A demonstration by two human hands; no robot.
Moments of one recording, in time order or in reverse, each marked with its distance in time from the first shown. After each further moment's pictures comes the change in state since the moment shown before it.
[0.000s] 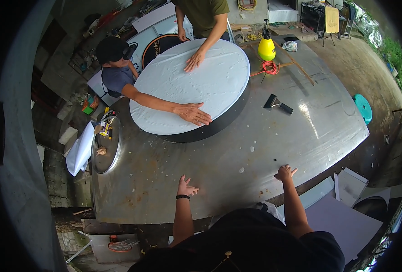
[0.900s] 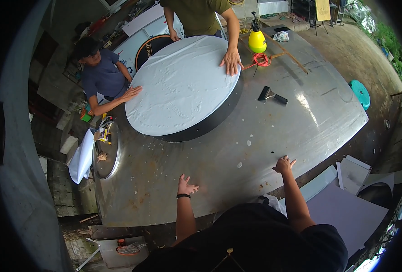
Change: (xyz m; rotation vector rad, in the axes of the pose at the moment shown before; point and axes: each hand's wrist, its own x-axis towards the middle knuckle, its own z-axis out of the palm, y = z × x) left_hand -0.006 -0.003 0.006 -0.116 0.064 -0.042; right_hand -0.003 0.005 -0.001 0.040 -0.008 -0.024
